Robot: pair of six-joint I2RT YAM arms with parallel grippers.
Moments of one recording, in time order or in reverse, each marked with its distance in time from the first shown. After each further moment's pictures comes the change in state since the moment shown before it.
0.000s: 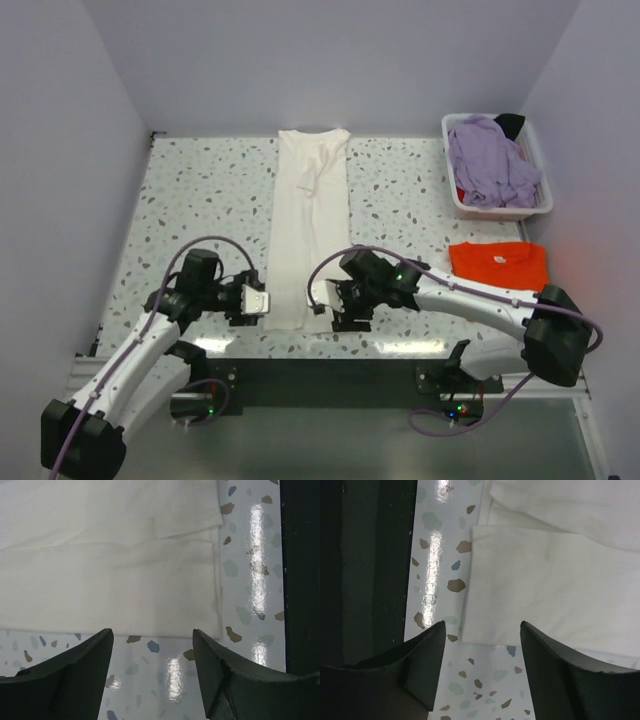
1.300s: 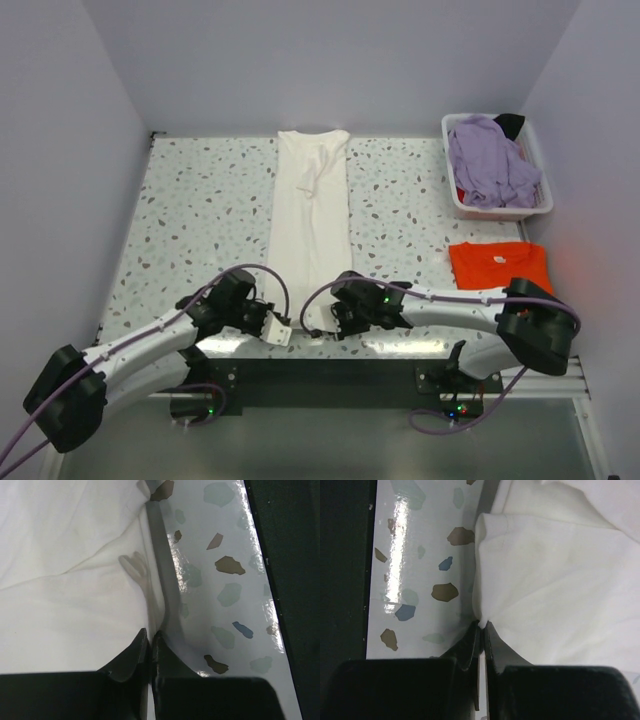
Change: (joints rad) left arm -0.368 0.161 -0.183 0.301 -0.236 0.031; right arm 0.134 0.107 -0.185 0.260 0.223 -0.066
